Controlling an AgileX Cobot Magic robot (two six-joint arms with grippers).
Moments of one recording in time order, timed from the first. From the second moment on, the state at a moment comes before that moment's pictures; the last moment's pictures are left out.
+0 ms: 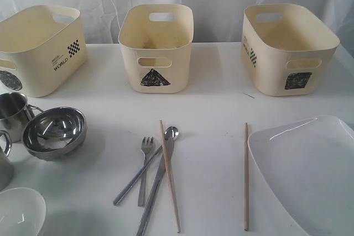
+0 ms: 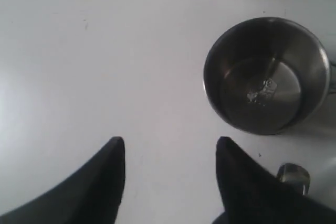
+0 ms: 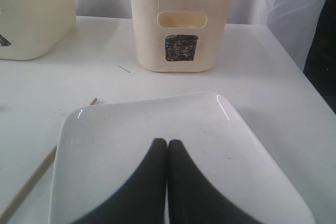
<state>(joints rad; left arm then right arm) -0.01 1.38 -0.84 0.54 0.52 -0.35 -0.03 0.01 0.00 -0.19 0.34 0.19</state>
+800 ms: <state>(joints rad) 0.11 1.68 -0.84 0.55 0.11 -0.52 -0.03 0.01 0.00 -0.19 0.34 0.19</state>
